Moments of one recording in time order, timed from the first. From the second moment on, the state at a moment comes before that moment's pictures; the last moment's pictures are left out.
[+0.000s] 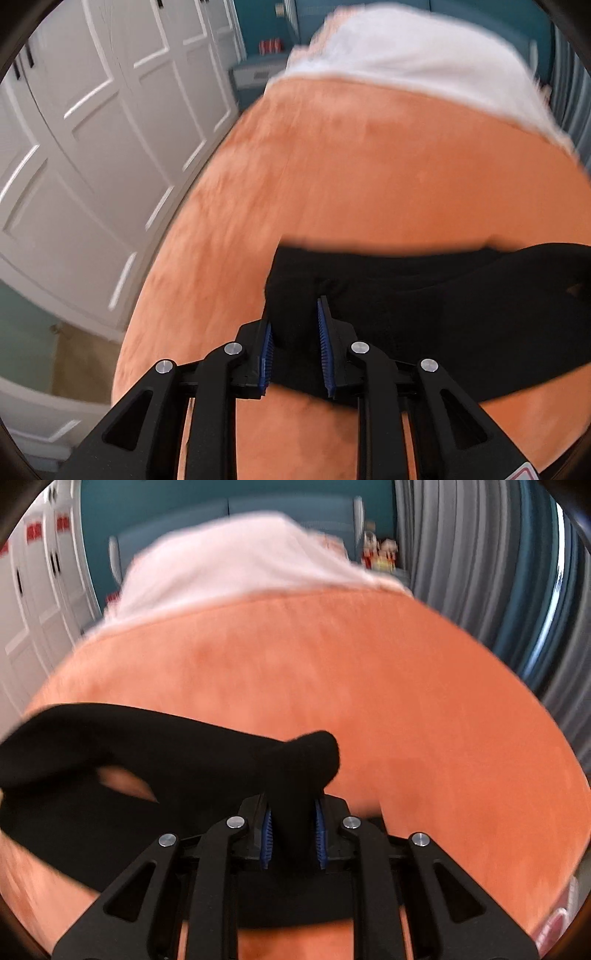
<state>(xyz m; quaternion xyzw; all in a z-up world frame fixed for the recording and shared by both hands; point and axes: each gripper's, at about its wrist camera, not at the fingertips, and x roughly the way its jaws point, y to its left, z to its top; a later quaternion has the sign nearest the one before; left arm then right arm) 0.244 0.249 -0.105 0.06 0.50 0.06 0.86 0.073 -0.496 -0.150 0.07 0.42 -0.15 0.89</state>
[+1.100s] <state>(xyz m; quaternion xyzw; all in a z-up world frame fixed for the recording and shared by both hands) 0.221 0.262 -0.185 -0.30 0.61 0.07 0.73 -0.052 -0.530 -0.170 0.56 0.34 -0.13 0.74</state>
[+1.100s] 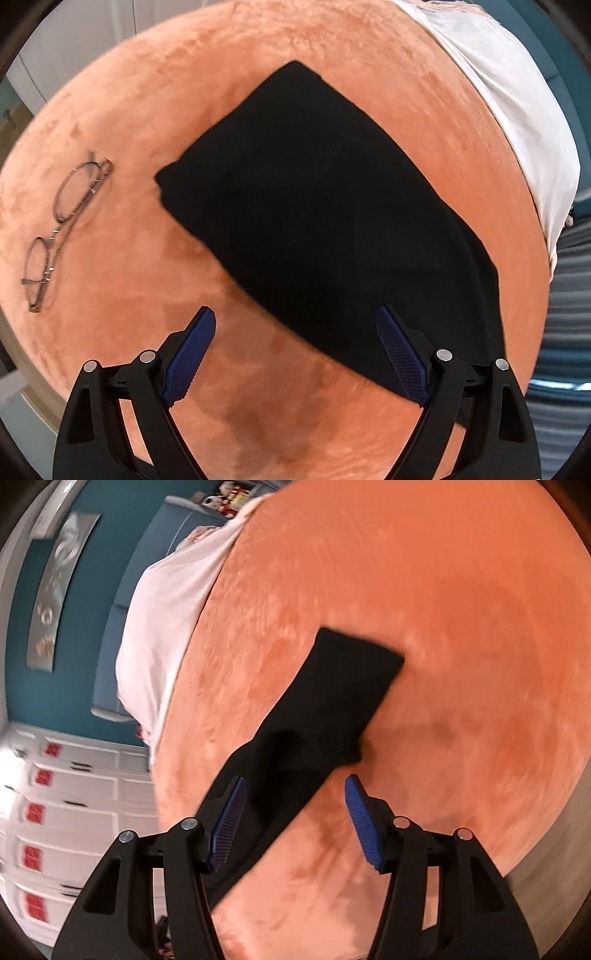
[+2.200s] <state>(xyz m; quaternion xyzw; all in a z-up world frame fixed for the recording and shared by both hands) 0.247 0.250 -0.199 -0.20 0.66 0.08 0.71 0.064 -0.542 -0.168 0.49 0.37 -0.18 0.76</state>
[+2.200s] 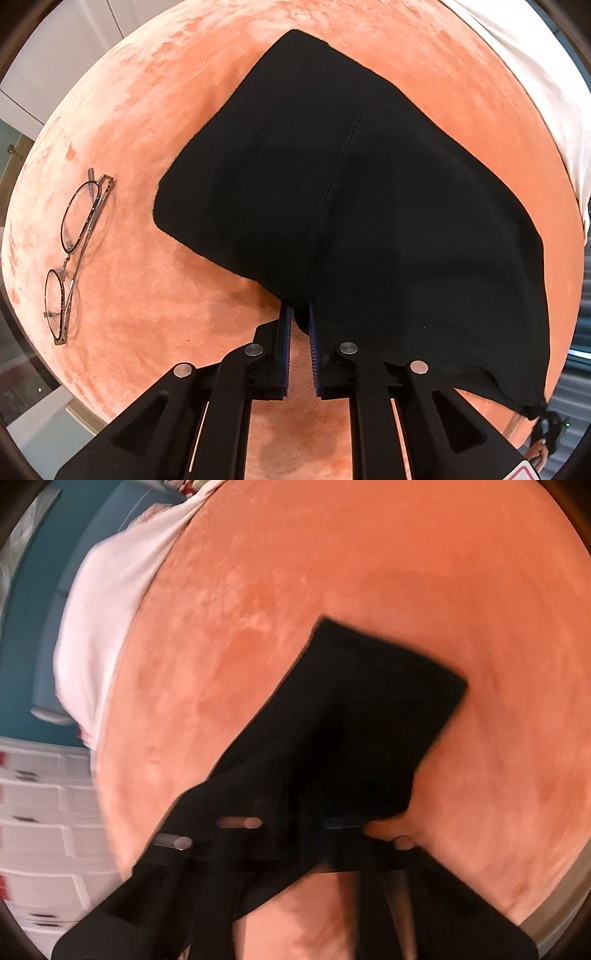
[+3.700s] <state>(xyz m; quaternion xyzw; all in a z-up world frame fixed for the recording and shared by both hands) 0.210 0.170 -0.094 0.01 0.55 0.10 0.83 0.048 -0.562 -0.212 0.38 0.40 -0.26 0.79</state>
